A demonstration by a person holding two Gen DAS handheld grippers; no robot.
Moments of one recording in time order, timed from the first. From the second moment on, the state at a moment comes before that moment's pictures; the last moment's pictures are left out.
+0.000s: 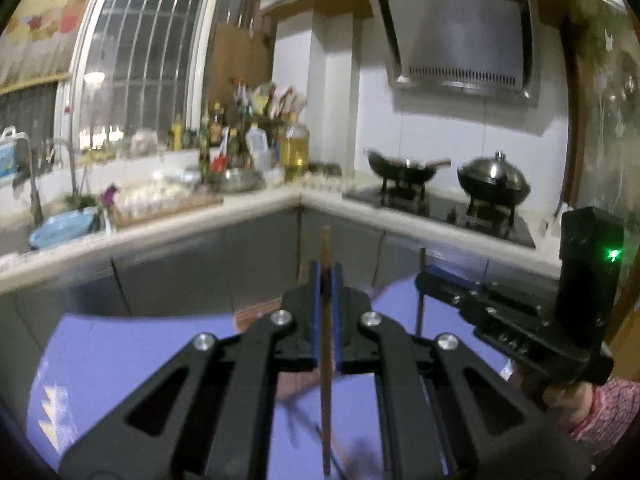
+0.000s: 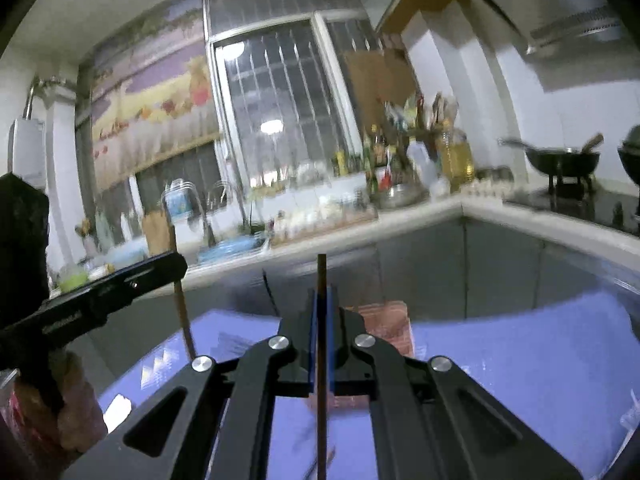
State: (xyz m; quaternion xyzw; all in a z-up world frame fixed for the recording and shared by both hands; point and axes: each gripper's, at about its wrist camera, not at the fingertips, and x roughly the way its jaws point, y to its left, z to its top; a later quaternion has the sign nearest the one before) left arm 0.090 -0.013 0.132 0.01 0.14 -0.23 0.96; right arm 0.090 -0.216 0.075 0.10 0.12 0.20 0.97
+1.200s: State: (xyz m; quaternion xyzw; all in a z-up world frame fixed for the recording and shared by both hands) left arm 0.215 -0.025 0.077 0.04 0.19 -0.13 0.97; right arm 0.219 -0.173 0.106 0.12 0.04 0.13 0.98
